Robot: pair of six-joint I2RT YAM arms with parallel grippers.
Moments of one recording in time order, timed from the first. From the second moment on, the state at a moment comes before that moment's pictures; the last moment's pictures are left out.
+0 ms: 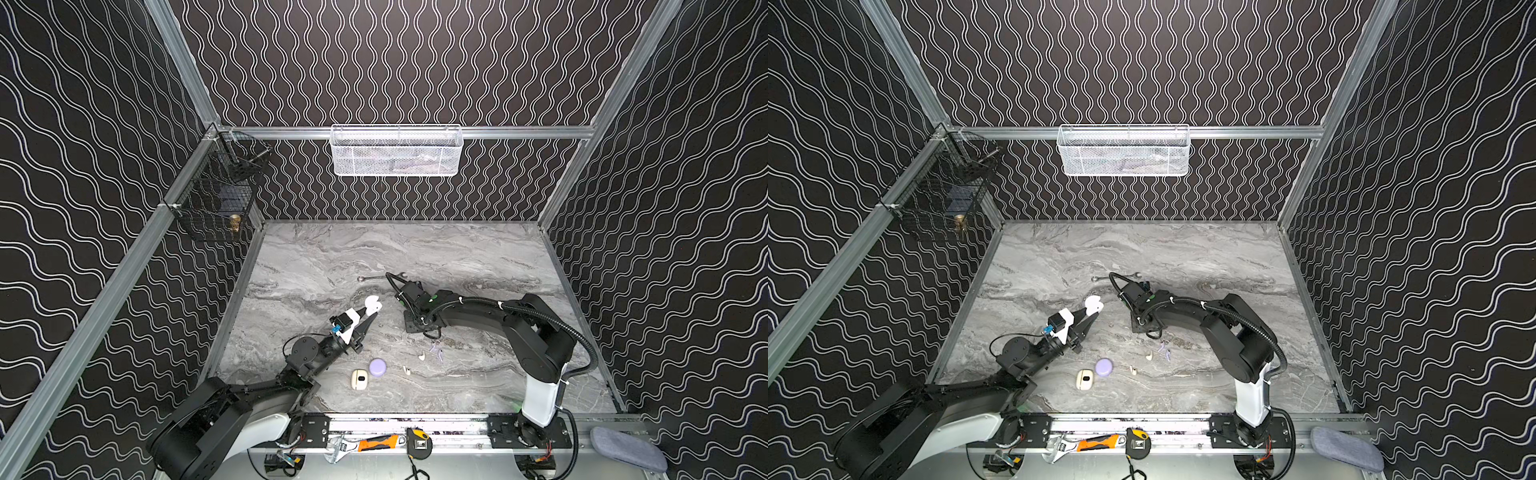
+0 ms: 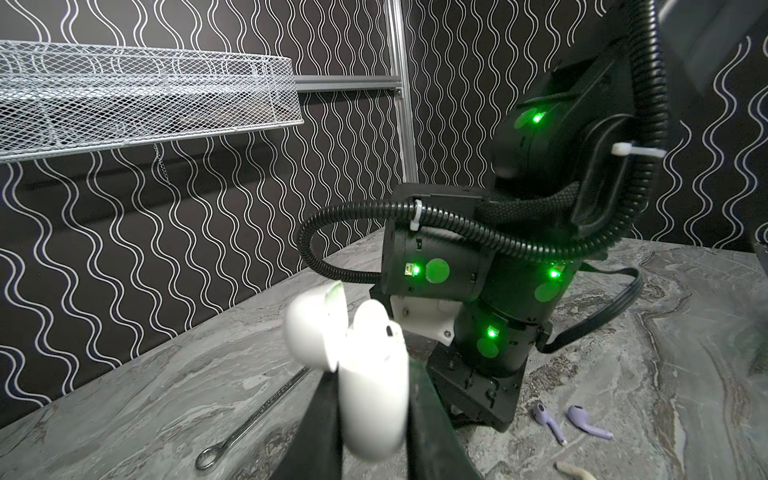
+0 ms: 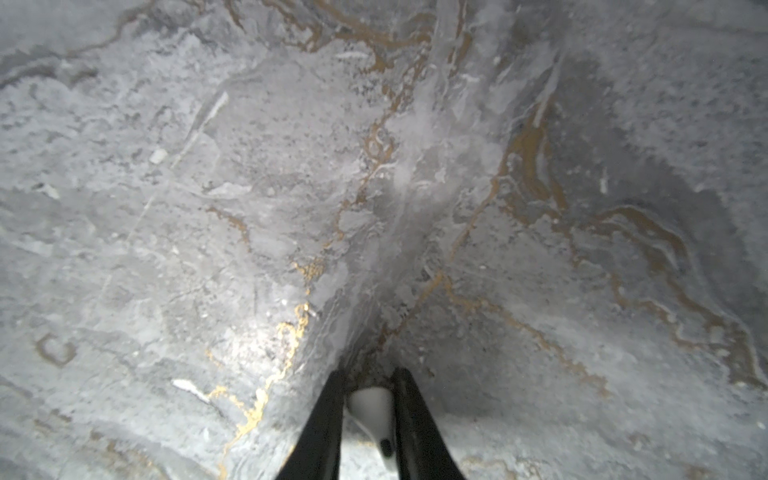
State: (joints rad) left arm -0.61 1.13 0.04 1.25 0.20 0.11; right arm 0.83 1.90 1.17 -0.54 0.20 0.64
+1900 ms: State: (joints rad) left arm -0.61 1.14 0.04 1.27 0.22 0.11; right arm 0.84 1.64 1.08 -0.55 0.27 0.77
